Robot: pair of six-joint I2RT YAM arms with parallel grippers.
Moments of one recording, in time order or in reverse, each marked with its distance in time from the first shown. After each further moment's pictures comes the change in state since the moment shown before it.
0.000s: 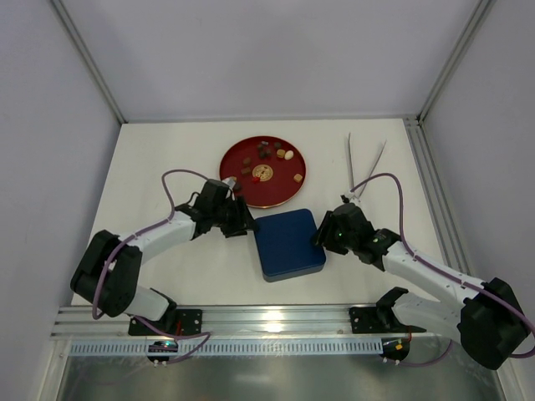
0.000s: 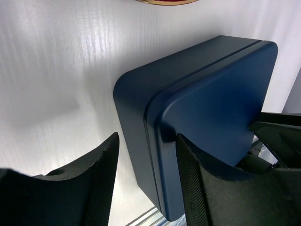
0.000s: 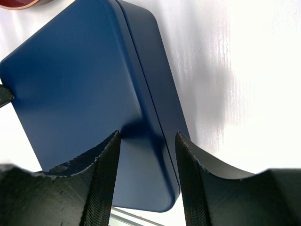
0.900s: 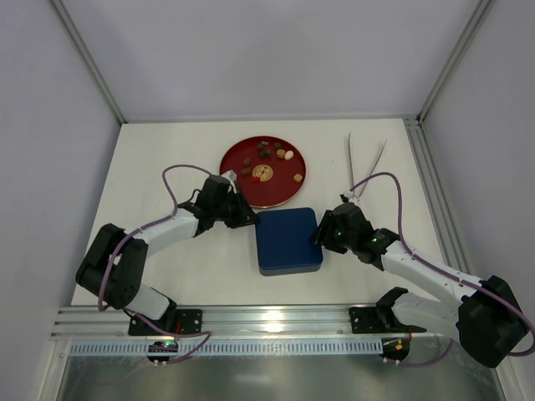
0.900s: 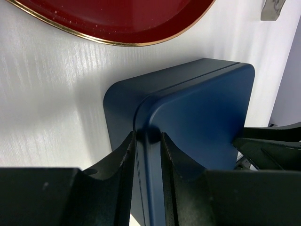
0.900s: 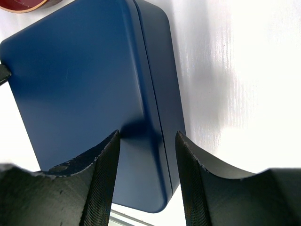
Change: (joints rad) left arm 0.005 0.064 0.019 0.126 -0.012 -0.007; right arm -0.002 0.018 -0.004 0.031 -0.001 -0.005
